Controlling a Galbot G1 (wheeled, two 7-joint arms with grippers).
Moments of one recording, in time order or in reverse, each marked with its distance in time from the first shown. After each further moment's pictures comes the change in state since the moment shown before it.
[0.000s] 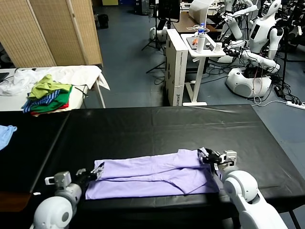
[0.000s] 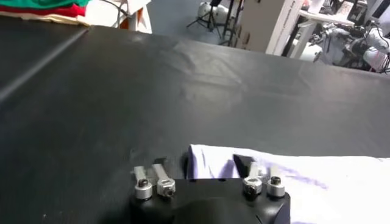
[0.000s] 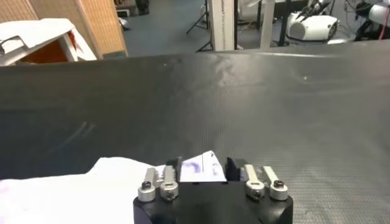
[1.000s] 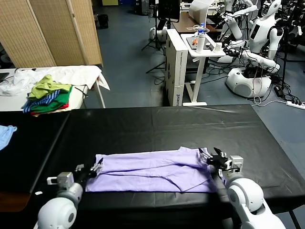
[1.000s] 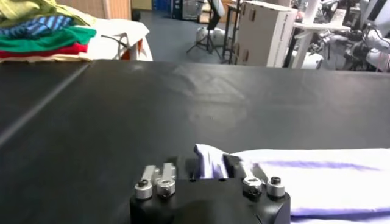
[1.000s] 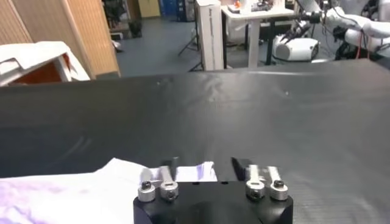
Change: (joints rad) left arm 0.035 -0.055 -0.027 -0.010 0.230 -0.105 0.068; right arm -0.156 -0.007 0.144 0.160 -0.030 0.062 -0.075
